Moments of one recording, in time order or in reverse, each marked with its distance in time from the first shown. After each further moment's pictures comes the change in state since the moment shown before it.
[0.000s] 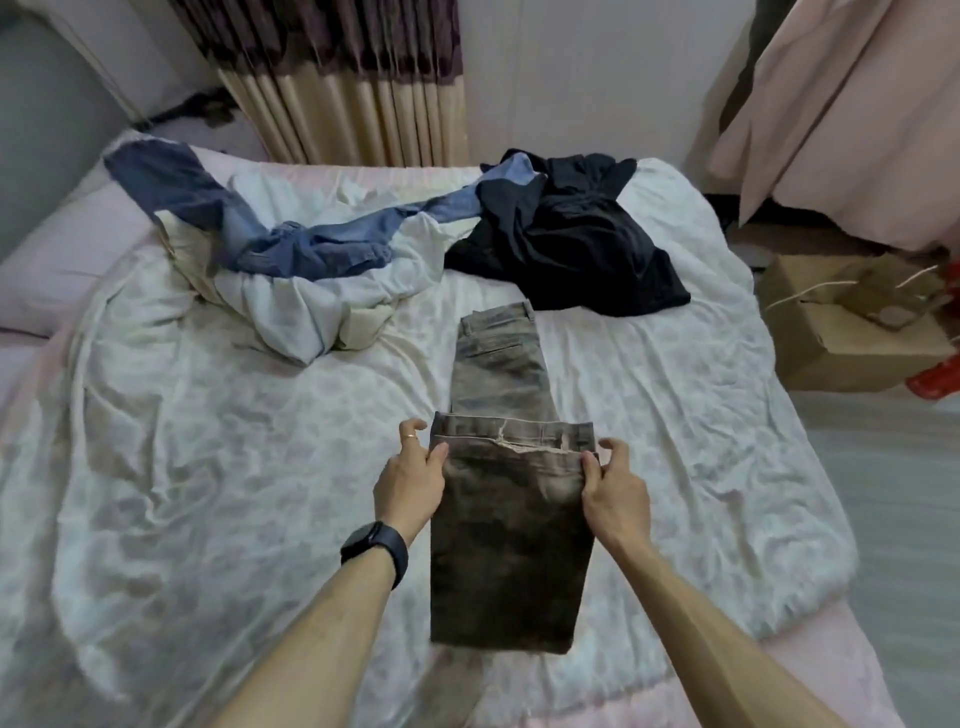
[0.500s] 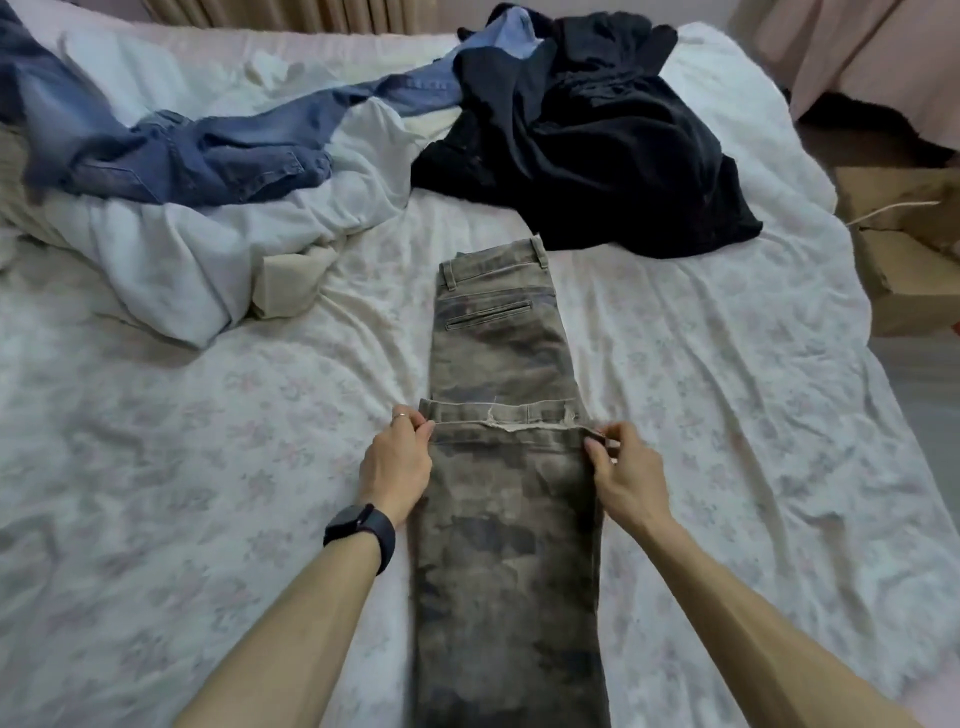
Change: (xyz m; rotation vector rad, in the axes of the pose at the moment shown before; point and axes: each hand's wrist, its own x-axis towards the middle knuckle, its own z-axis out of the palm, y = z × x) left_hand 0.180 -0.074 0.115 0.108 -0.082 -0.025; right_hand 0.154 0.055 0.122 0.057 -0.122 0.055
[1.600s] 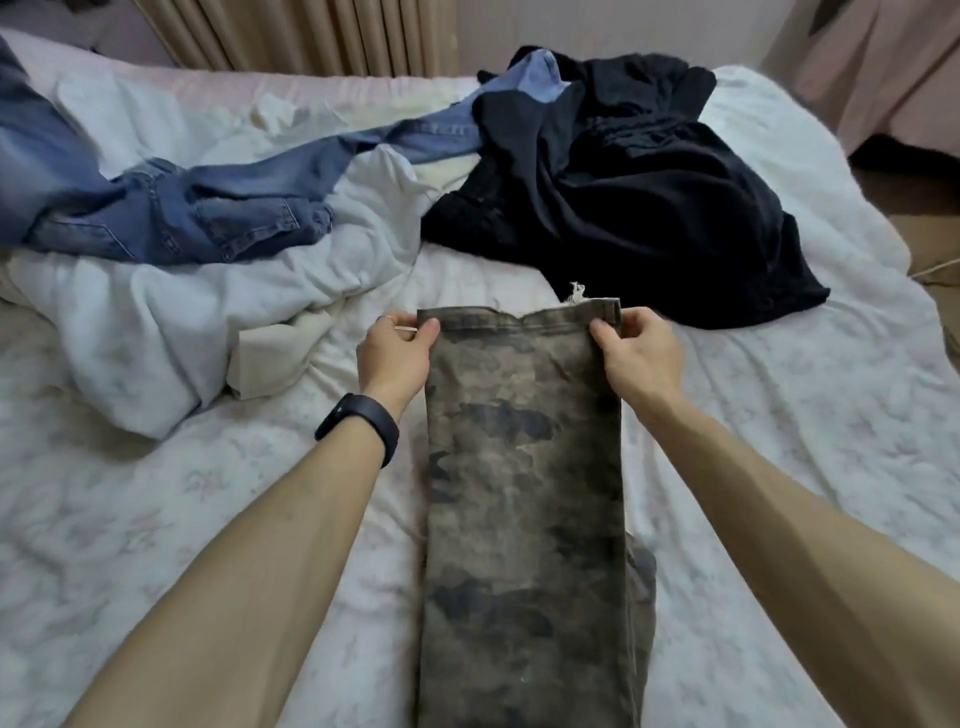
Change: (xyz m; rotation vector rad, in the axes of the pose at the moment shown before) left_hand 0.206 0.082 -0.036 -0.453 0.175 -0.082; right_hand 0.212 -0.127 0.005 0.156 0.186 -0.104
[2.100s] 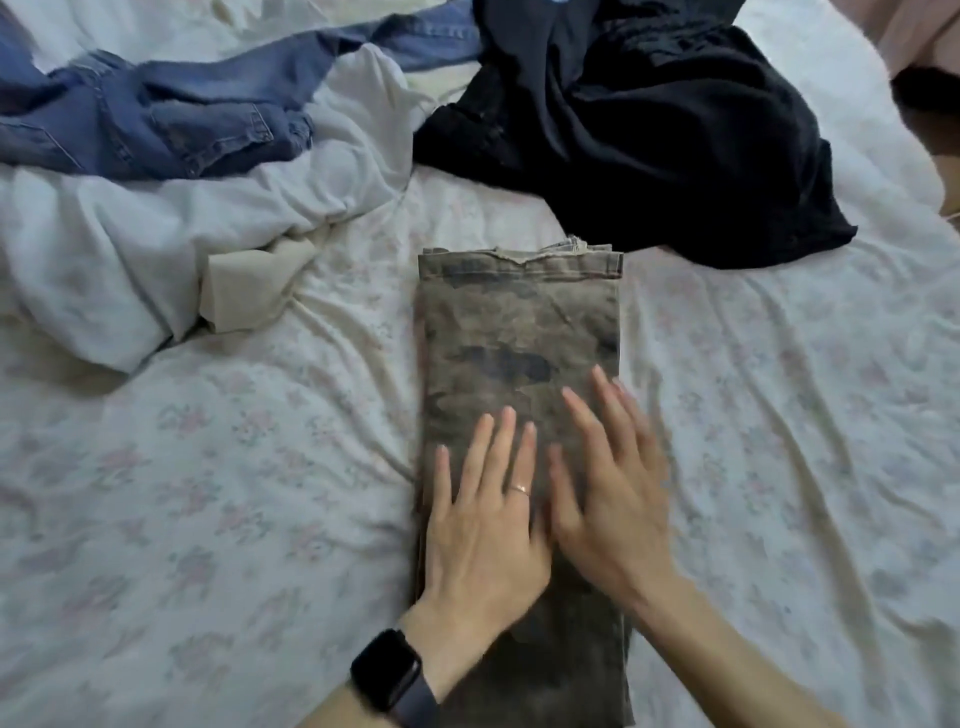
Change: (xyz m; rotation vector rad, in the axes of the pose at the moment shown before) left_hand -0.221 -0.071 0.028 0.752 -0.289 0.583; right_hand -0.186 0.051 -0.005 -0.393 -0.013 -0.551
